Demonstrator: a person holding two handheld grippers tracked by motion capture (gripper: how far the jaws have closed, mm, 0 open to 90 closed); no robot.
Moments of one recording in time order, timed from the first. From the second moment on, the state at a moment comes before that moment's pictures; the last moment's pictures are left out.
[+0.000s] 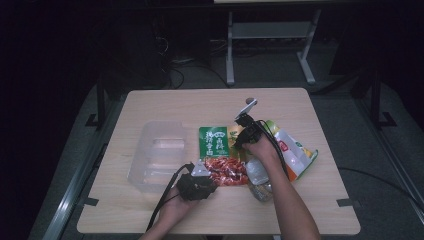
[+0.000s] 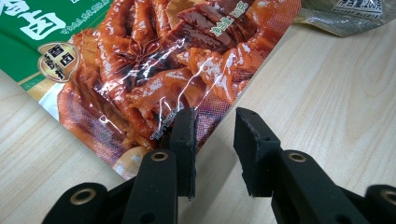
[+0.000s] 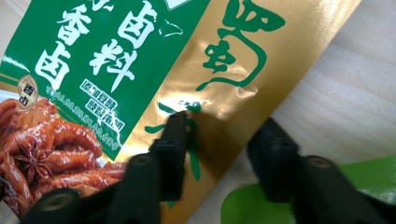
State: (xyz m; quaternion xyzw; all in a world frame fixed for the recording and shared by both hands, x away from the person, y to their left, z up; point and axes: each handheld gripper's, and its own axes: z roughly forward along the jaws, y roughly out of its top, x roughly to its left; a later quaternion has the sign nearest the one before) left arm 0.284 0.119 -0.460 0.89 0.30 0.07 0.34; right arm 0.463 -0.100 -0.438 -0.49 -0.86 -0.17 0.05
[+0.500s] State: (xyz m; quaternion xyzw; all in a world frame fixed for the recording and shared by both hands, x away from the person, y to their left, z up) left arm 0.283 0.119 -0.460 0.89 0.29 0.07 0.34; right arm 0.454 -0.105 -0.420 -0.45 -0.86 -0.23 0.05
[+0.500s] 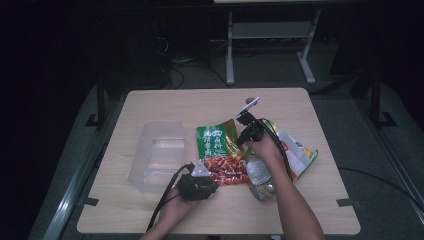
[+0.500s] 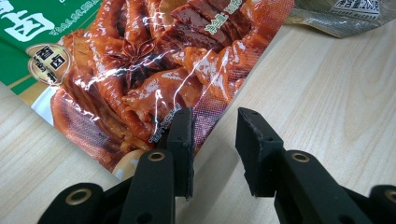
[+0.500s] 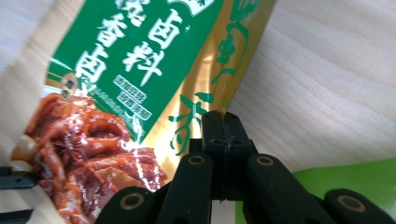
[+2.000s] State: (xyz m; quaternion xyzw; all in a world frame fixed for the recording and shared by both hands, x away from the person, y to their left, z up) left arm 0.293 0.111 -0.432 0.82 0.34 0.04 0.46; right arm 0.297 -0.171 -0.357 -0.31 -0.86 -0.38 -0.12
